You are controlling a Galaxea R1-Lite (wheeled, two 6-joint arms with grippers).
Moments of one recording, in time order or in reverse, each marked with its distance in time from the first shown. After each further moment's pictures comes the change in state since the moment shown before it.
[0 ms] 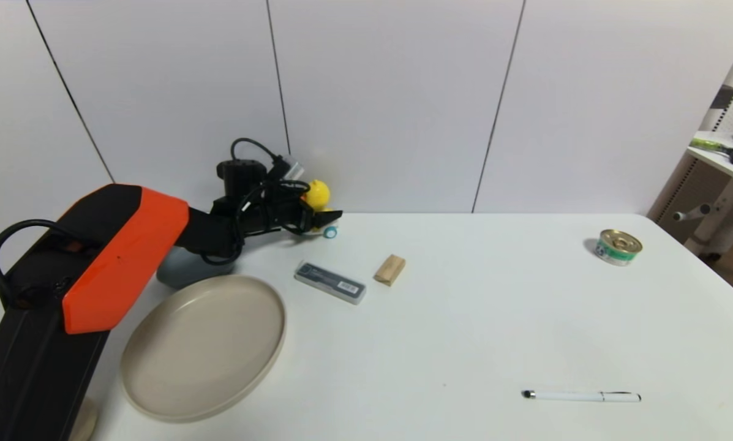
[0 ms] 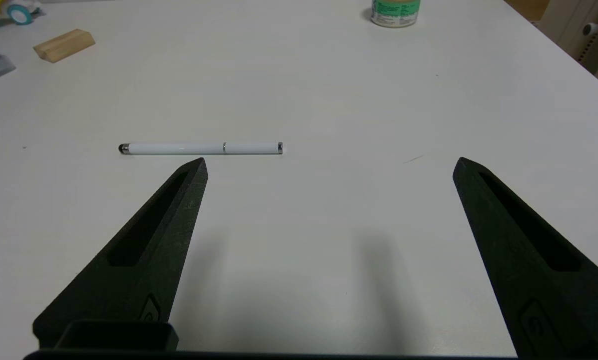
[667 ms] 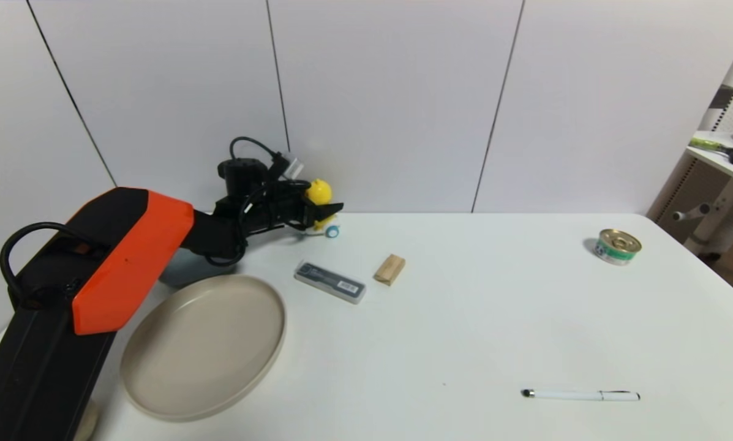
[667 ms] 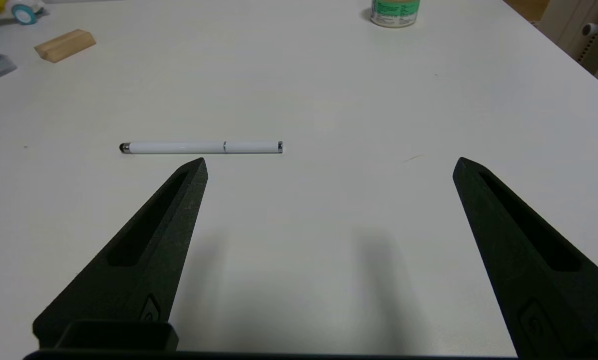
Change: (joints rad) left arm -0.001 0.024 -0.026 -0.073 0.002 -0.070; right arm 0.000 0.000 0.000 0.000 0.000 0.000
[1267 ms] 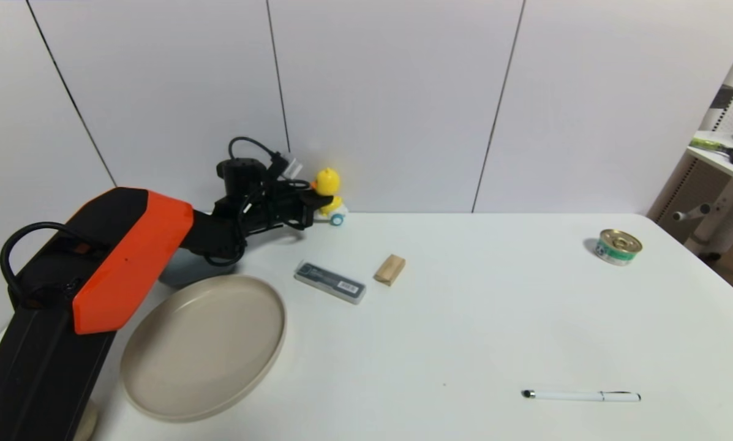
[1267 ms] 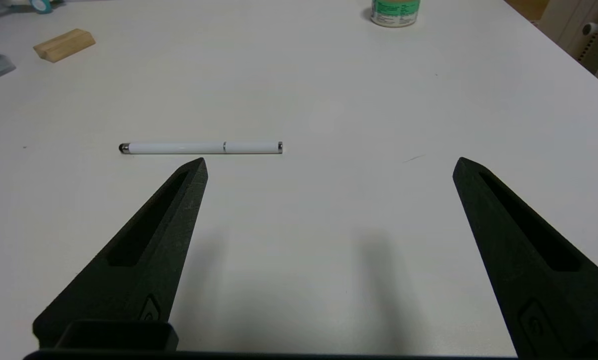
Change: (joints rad) left arm -0.001 -0.001 0.001 -0.005 -0.001 0.010; right arm 0.000 0.000 0.000 0.000 0.000 0.000
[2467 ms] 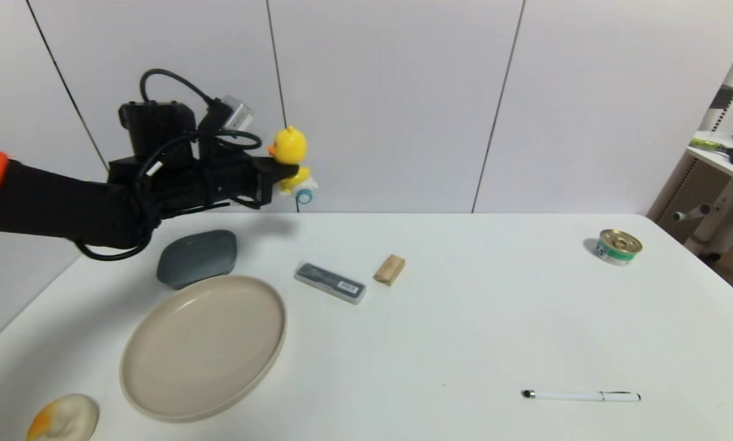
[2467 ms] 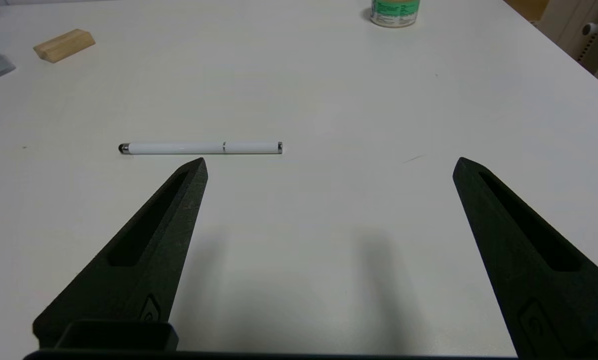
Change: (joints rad) left arm 0.006 -0.552 0.474 0.084 0.120 0.037; right arm 0.000 0.000 0.000 0.000 0.000 0.000
